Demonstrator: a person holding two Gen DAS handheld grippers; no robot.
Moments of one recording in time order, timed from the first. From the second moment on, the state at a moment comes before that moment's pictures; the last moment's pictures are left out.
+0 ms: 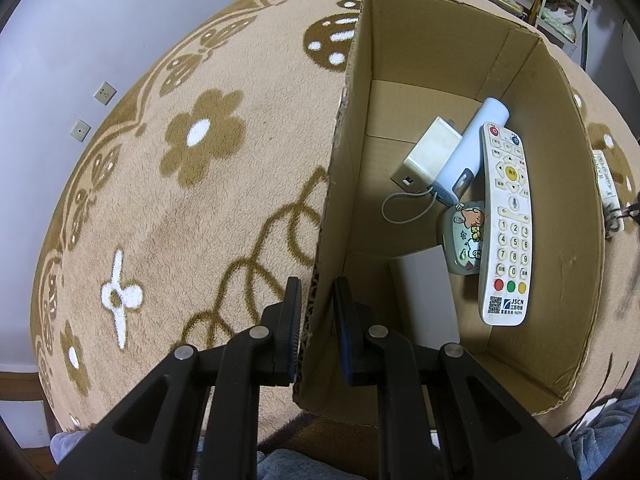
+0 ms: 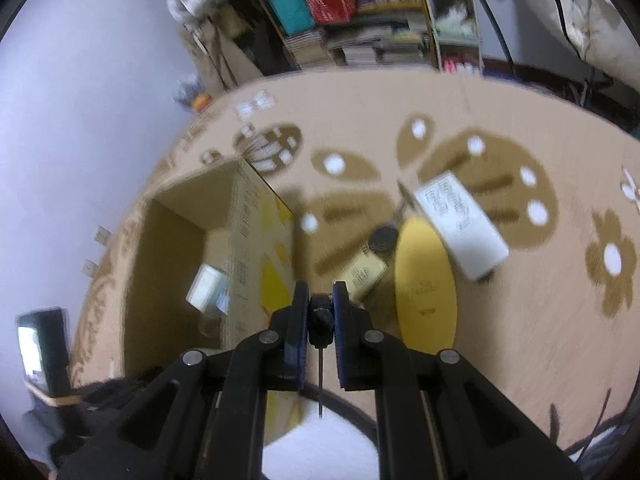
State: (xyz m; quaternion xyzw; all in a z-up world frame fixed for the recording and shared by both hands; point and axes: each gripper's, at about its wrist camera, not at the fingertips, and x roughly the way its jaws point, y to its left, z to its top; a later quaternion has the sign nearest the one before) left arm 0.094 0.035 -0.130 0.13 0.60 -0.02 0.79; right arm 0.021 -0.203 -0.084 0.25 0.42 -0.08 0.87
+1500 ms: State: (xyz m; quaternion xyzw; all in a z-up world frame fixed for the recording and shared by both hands) left arm 0.094 0.034 -0.130 0.14 0.60 -0.02 0.79; right arm 0.065 -0.124 -0.061 0.17 0.37 0.02 0.91
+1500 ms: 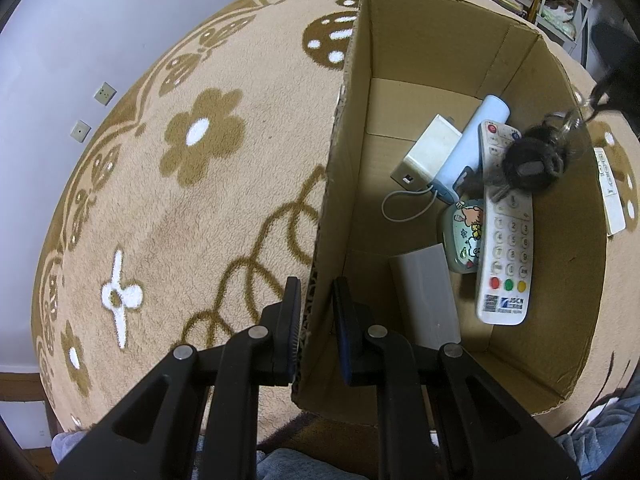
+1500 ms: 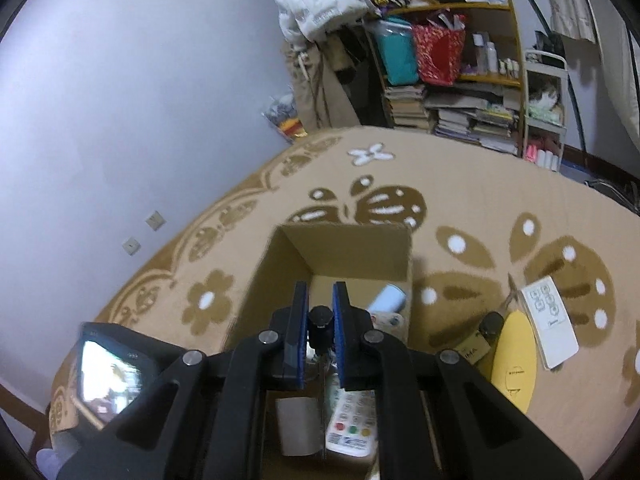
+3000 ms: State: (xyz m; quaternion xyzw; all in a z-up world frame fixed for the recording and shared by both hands) left arm 0.095 0.033 -0.131 0.13 0.61 -0.02 0.78; right arm 0.027 -0.231 -0.113 0.16 0.44 -0.17 0.87
